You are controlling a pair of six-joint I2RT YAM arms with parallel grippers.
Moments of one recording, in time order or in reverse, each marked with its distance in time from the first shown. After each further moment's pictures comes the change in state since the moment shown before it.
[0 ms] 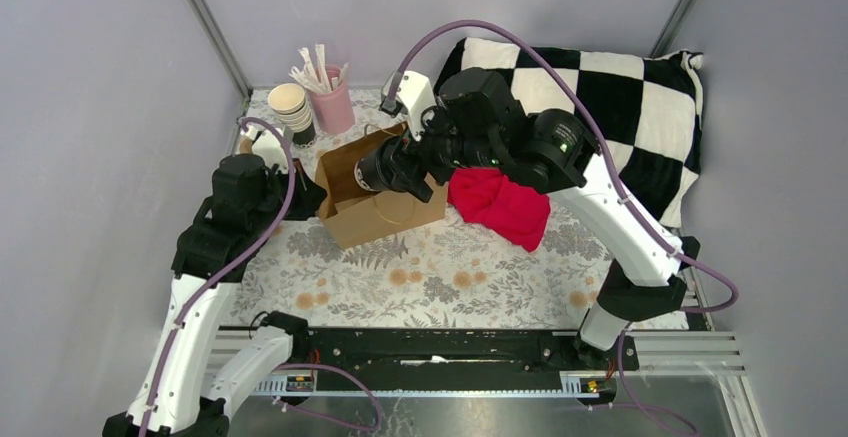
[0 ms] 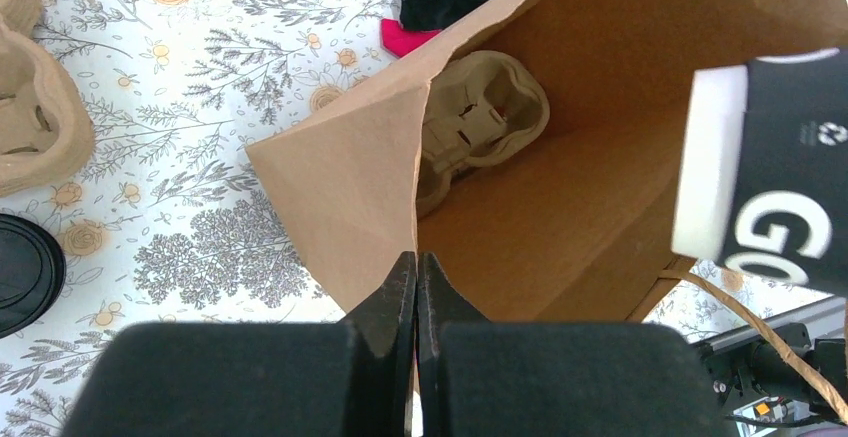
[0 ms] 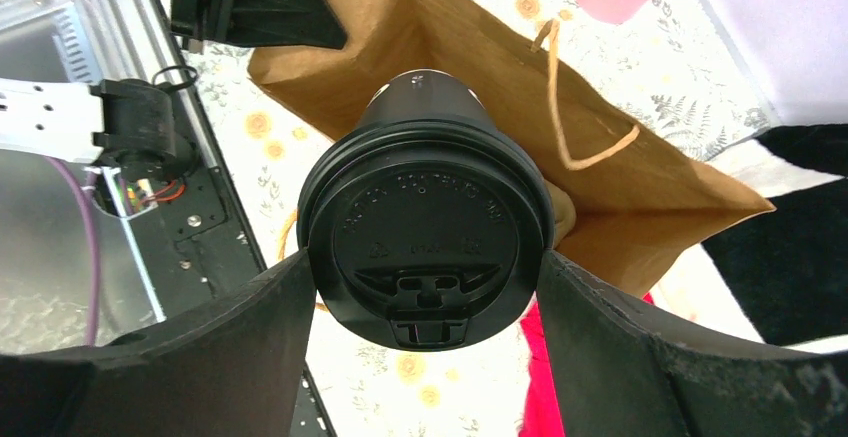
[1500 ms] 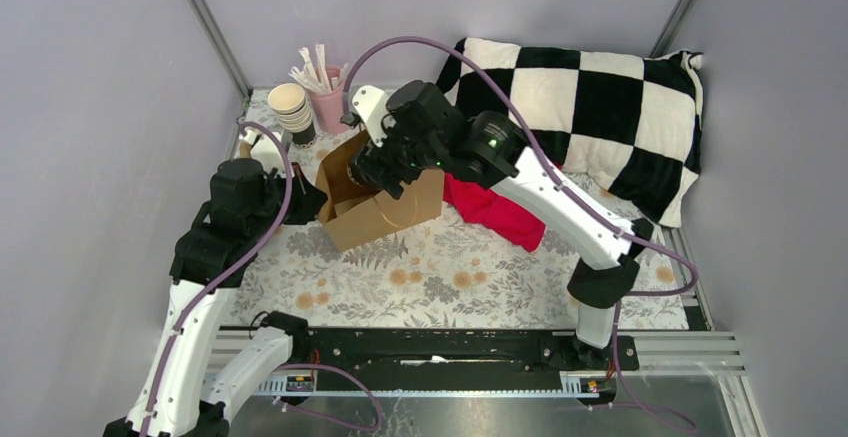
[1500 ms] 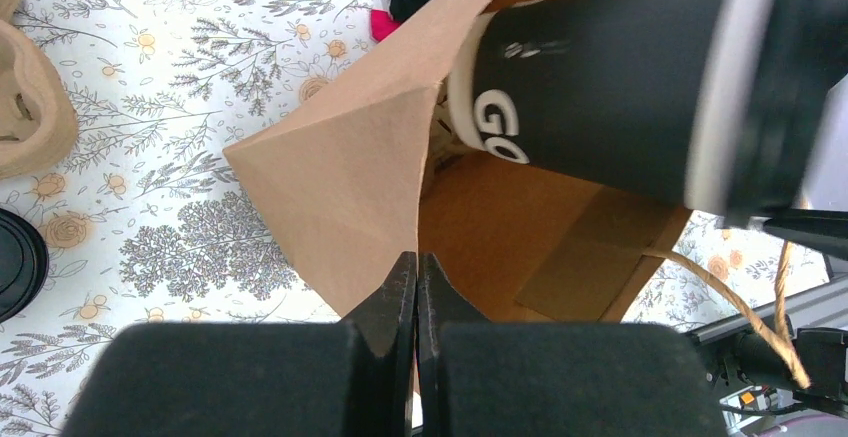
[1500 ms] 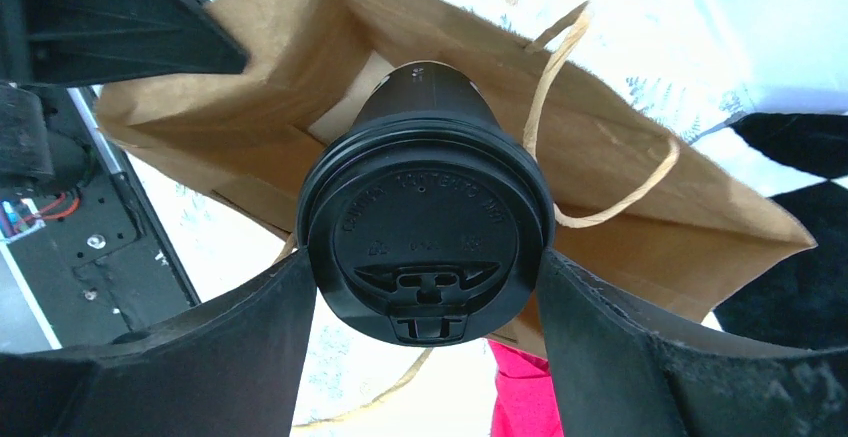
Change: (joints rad) left arm -0.001 -0.029 -0.016 -0.010 0.021 -0.016; right arm 0.023 0.142 -0.010 0.074 0.128 -0.059
